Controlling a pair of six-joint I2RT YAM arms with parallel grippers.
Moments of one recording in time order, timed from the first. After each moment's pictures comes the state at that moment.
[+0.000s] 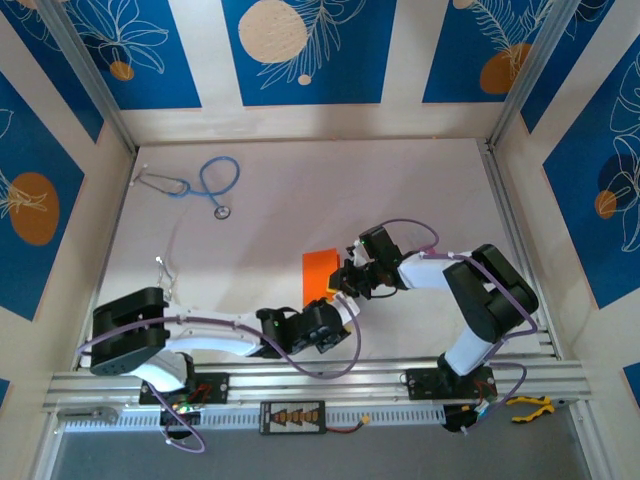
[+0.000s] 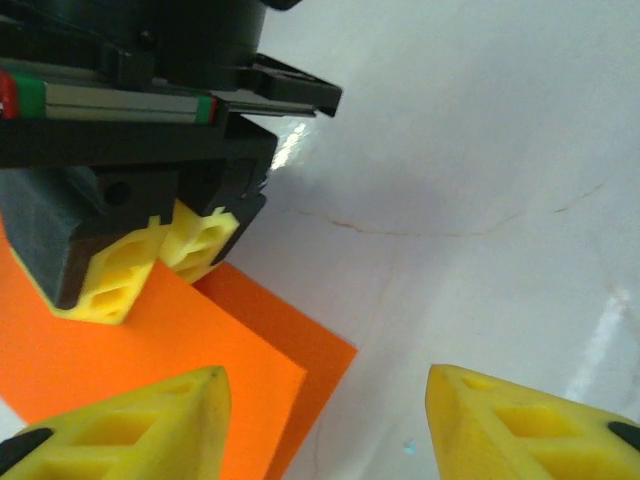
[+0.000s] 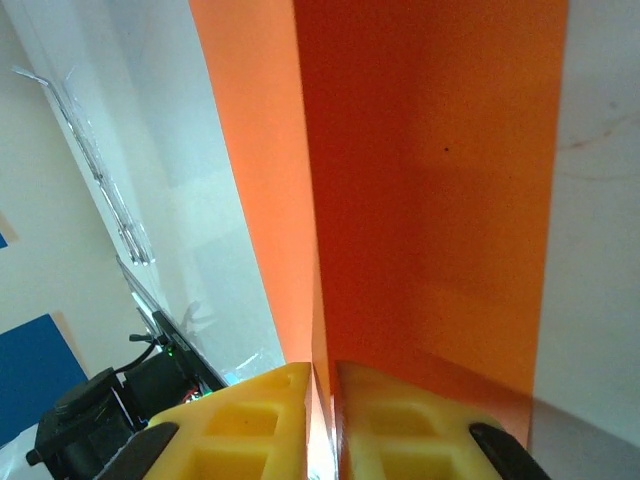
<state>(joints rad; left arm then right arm) -1.35 1.52 0.74 -0.04 -0.39 -0.14 0.55 1.64 0.67 0.00 -0.71 0.94</state>
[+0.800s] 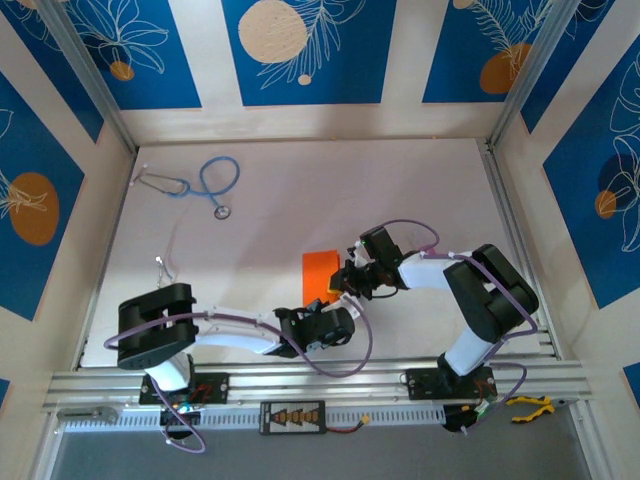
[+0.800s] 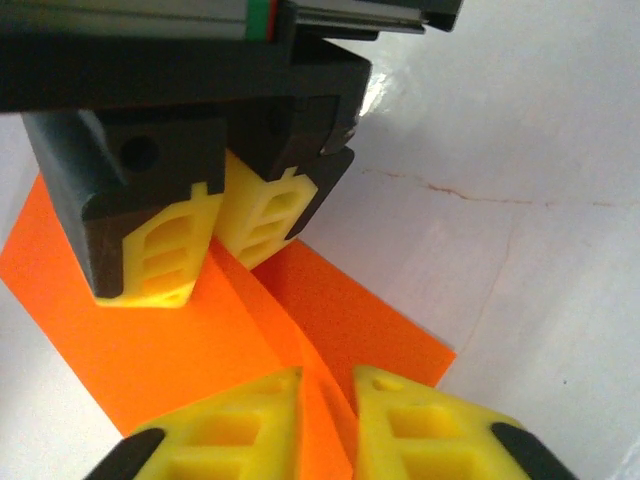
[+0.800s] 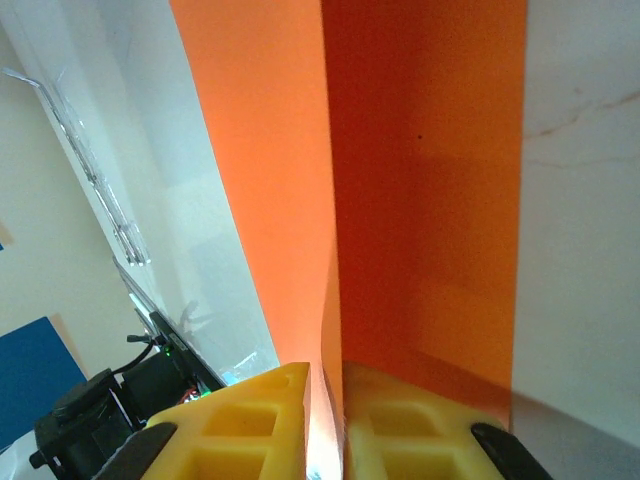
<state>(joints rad) -1.35 1.65 0.81 -0.13 -0.53 -0.14 0.54 1.64 0.67 -0.02 -0.71 0.94</state>
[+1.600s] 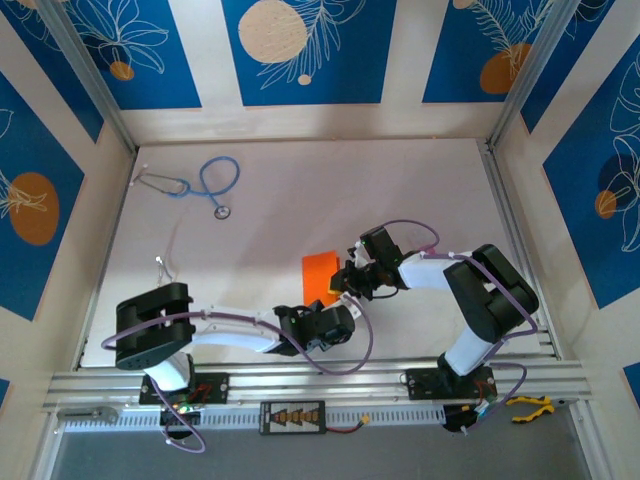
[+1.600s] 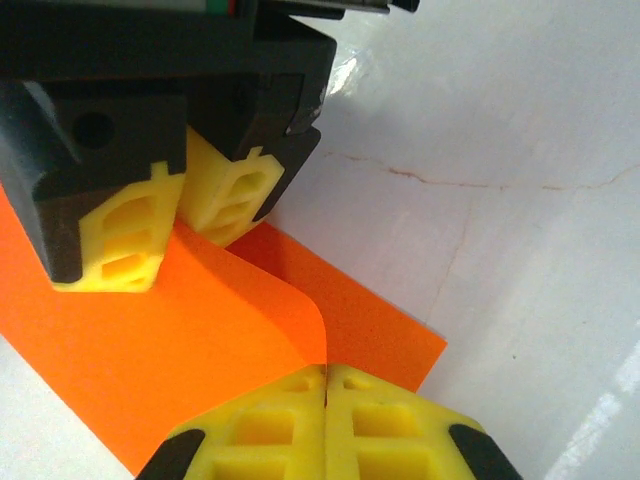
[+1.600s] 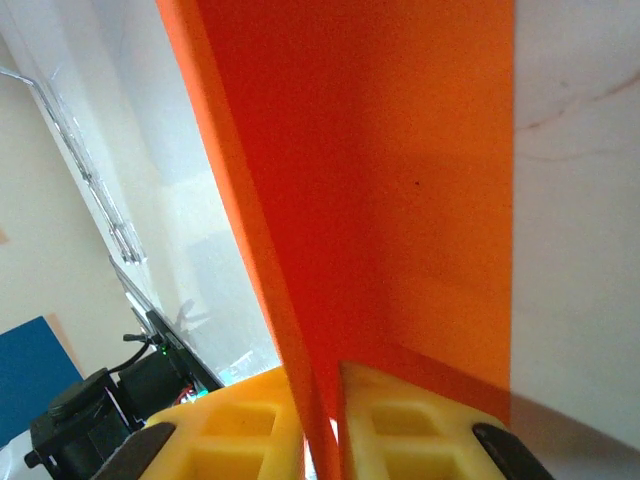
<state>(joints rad) -1.34 1.63 0.83 -0.18 -0.44 -0.18 0.54 1.64 0.67 -0.03 -0.71 0.94</state>
